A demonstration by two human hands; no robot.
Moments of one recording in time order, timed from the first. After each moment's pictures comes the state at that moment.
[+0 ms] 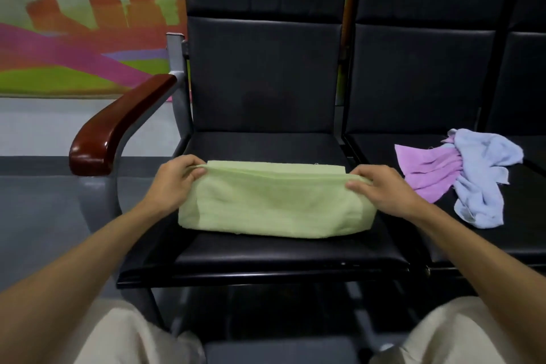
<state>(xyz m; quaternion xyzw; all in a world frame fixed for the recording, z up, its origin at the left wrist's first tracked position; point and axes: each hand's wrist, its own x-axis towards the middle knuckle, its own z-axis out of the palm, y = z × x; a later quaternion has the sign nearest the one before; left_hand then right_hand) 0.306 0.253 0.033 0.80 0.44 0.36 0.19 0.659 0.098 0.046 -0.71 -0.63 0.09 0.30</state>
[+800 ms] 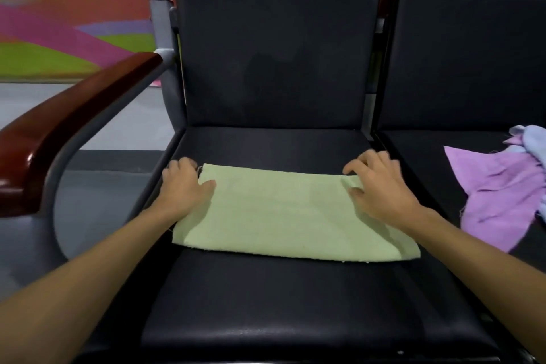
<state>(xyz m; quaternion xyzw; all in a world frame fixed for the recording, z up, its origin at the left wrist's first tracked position) 0.360 0.360 -0.018 0.73 0.63 0.18 0.19 0.676 0.233 -0.016 -0.74 -0.66 -0.09 0.12</state>
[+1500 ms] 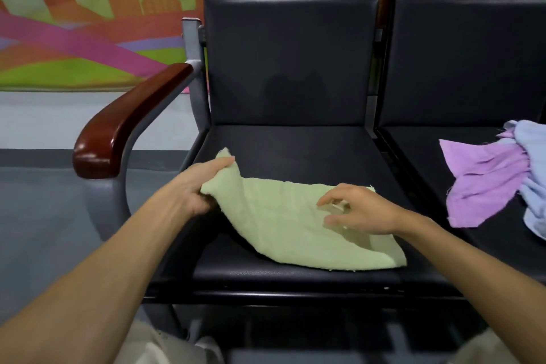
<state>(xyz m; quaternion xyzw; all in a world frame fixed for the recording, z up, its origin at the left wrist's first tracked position) 0.336 0.270 0.043 0.39 0.51 0.32 0.70 0.614 0.167 -0.004 -0.65 -0.71 0.22 0.15</state>
